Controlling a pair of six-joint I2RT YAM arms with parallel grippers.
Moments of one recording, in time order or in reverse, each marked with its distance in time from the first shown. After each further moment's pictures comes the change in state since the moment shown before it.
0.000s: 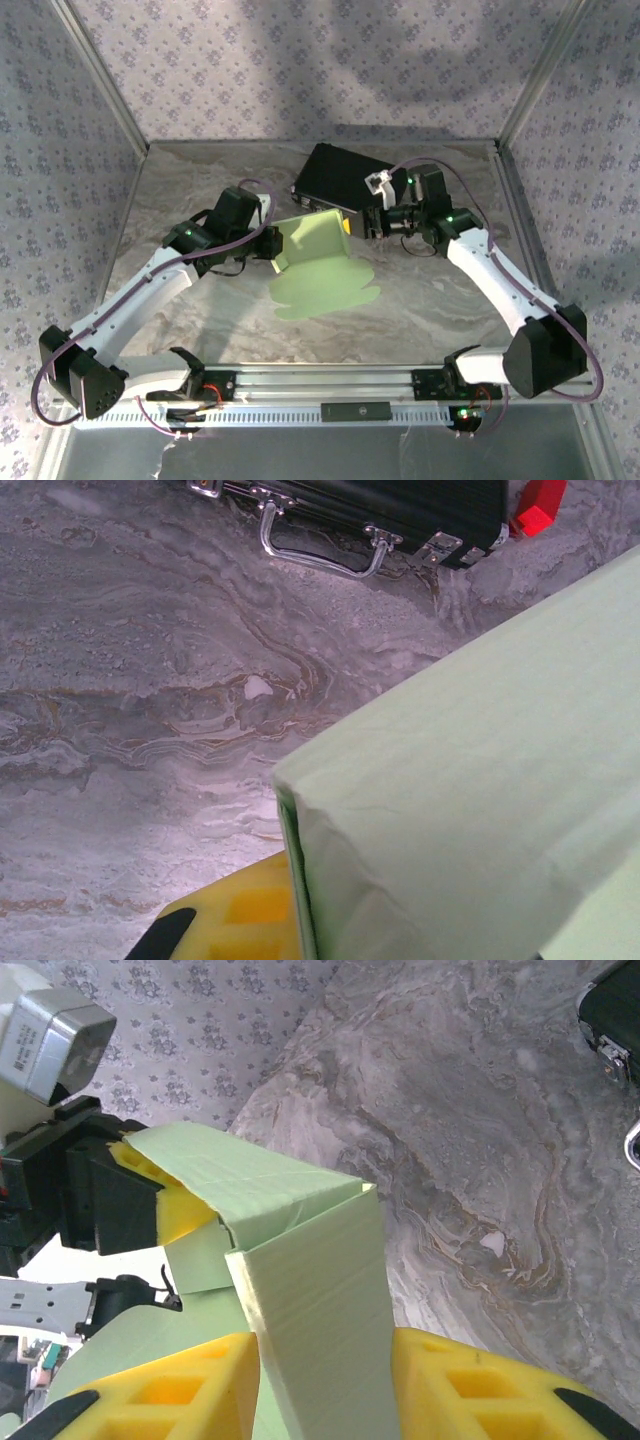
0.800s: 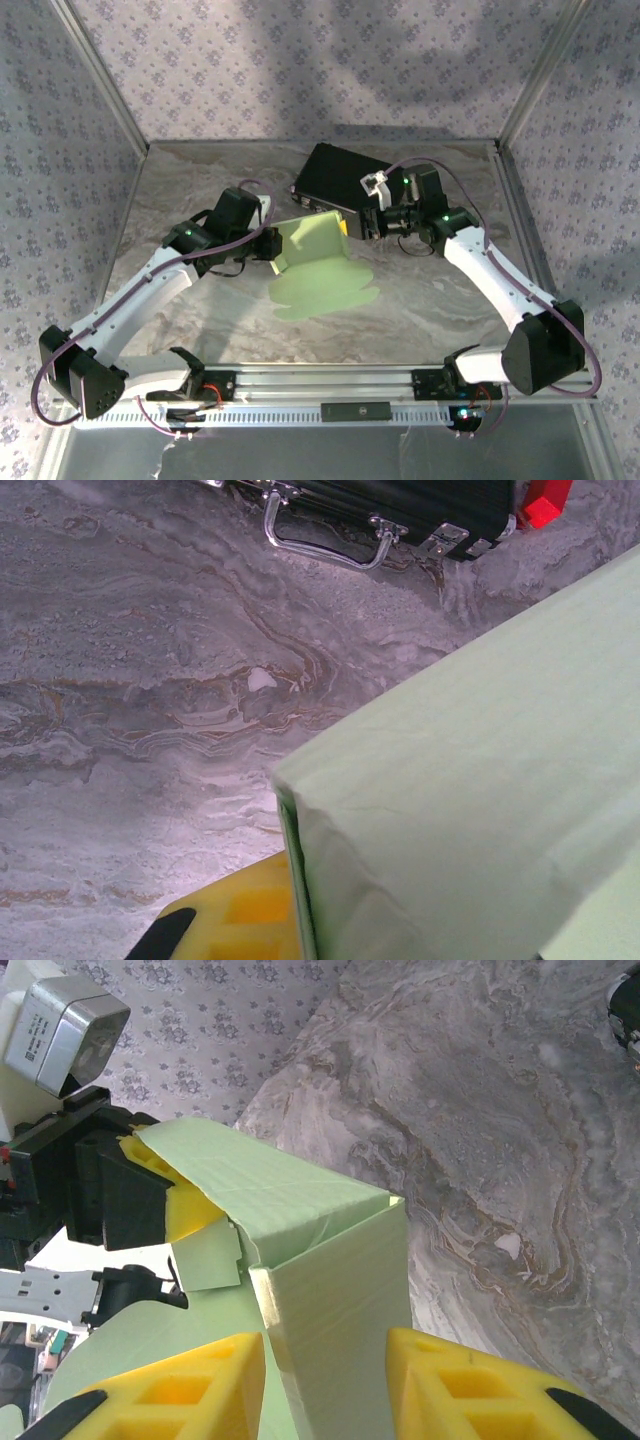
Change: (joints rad) left arm 0.000 0.000 0.000 -0.015 0.000 0.000; right arm 0.018 0.014 0.006 0.009 -0.017 -0.009
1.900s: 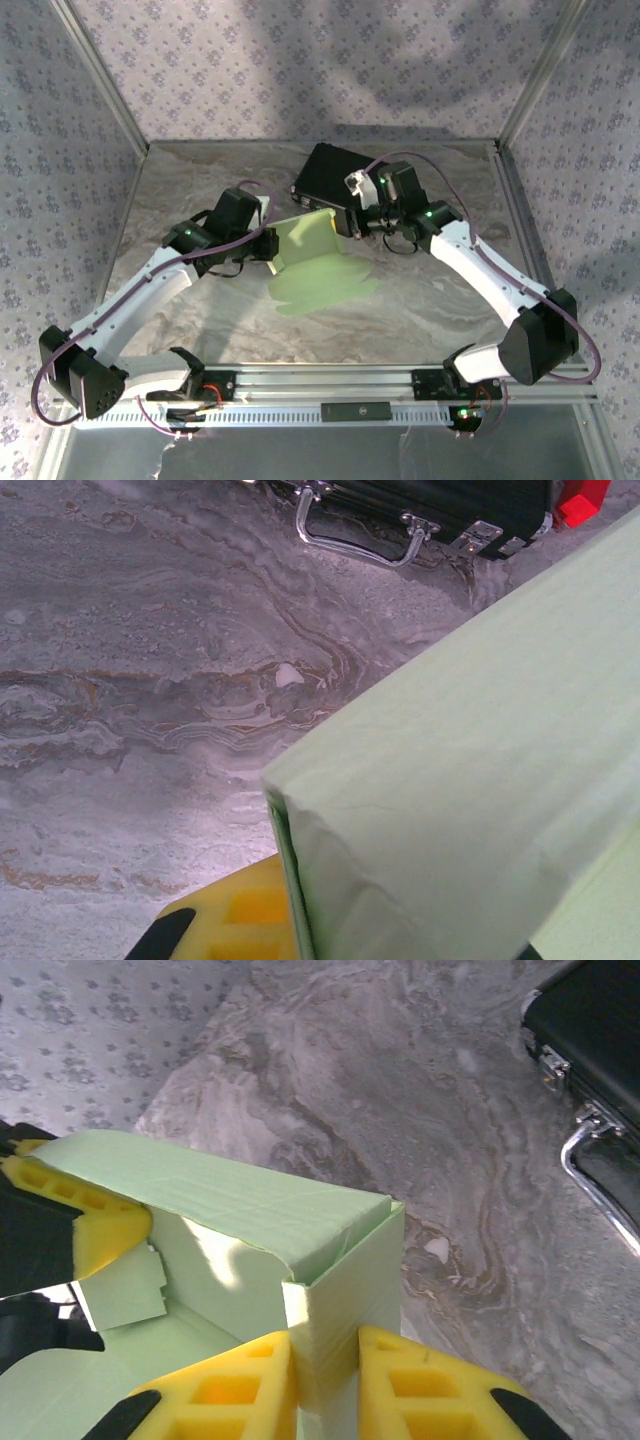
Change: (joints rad) left arm 0.000 0.000 0.001 -0.023 -0.045 -0.002; right arm 0.147 0.062 0.116 -0.092 0.327 -0.011
